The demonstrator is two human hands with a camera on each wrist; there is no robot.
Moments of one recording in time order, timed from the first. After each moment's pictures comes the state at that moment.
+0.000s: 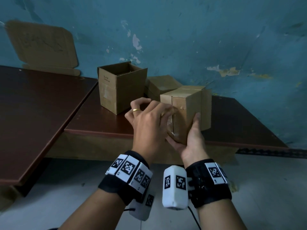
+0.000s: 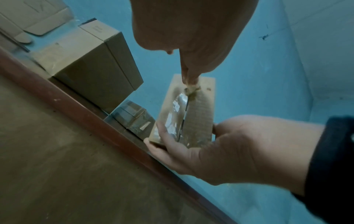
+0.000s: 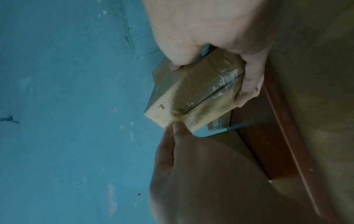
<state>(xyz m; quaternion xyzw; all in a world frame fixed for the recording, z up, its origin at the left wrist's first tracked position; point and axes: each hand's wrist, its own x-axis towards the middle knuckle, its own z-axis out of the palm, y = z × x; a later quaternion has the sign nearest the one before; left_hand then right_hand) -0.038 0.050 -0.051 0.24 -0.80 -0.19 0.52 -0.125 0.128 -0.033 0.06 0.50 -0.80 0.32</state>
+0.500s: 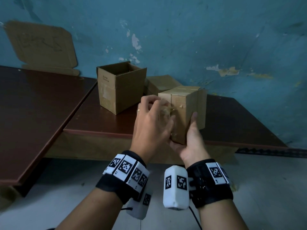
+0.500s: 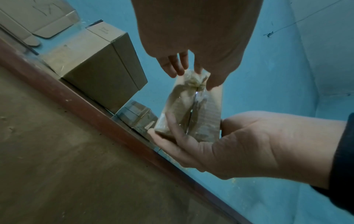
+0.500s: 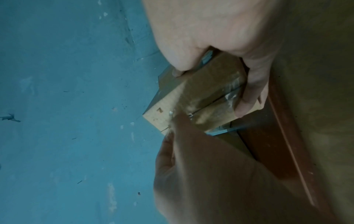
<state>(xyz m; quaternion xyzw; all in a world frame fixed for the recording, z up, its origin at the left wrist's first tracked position) -0.036 0.049 -0.051 0.19 -0.80 -0.29 0.49 -0.131 0.127 -0.040 0.05 0.47 -0.80 0.37</state>
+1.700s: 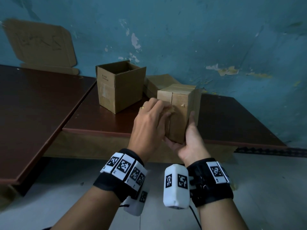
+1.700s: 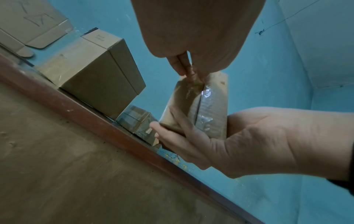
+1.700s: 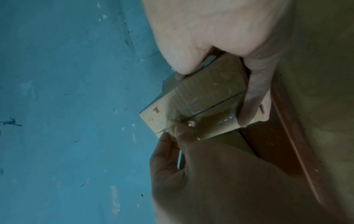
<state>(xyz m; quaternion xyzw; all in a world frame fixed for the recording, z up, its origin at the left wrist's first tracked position) -0.033 0.046 -0.052 0.14 -0.82 -0.22 0.51 -0.124 0.130 -0.032 0.05 0.47 -0.79 0.40</state>
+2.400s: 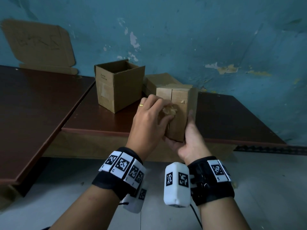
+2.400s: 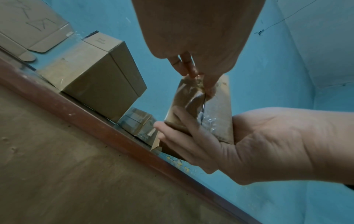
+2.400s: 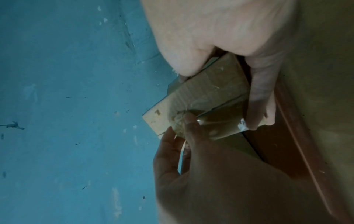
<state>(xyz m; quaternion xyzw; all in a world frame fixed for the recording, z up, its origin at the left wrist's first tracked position) -0.034 0.045 -0.050 0.14 -0.82 -0.22 0.50 -0.128 0.129 -0.038 0.03 0.46 -0.78 0.41</state>
